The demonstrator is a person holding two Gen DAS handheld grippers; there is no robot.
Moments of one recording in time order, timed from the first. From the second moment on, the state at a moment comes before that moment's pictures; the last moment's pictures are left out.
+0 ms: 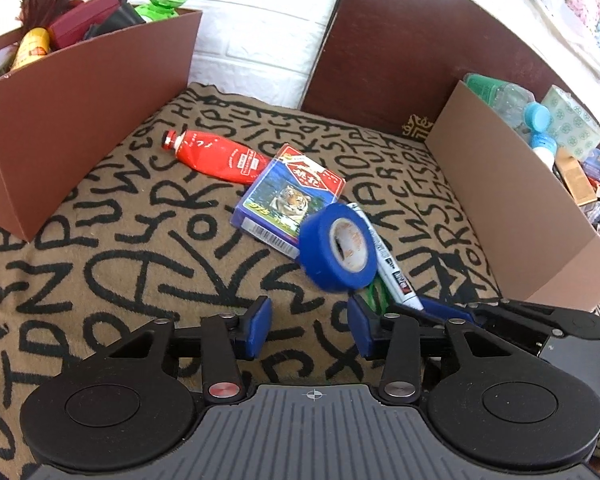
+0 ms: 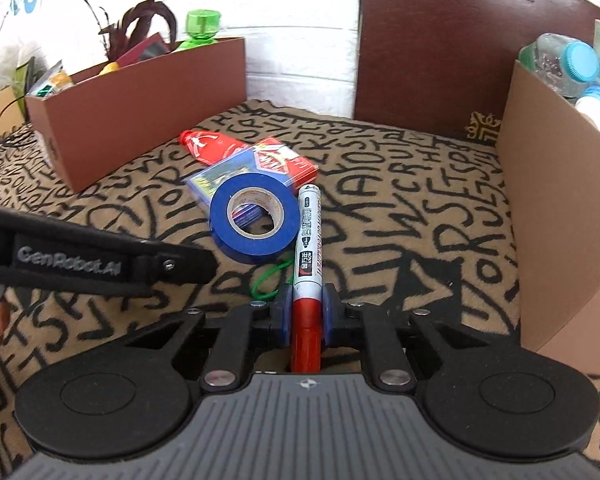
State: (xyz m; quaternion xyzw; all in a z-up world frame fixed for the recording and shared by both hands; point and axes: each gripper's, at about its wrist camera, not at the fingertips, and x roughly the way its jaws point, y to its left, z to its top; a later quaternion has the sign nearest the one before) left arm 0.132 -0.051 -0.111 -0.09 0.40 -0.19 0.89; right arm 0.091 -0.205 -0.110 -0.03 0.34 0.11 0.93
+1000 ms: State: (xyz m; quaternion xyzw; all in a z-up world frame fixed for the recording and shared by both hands) left arm 0.157 -0.100 -0.124 -0.07 0.40 -0.24 0.88; right arm 0.081 -0.217 -0.110 -0.03 0.34 0.07 0.94
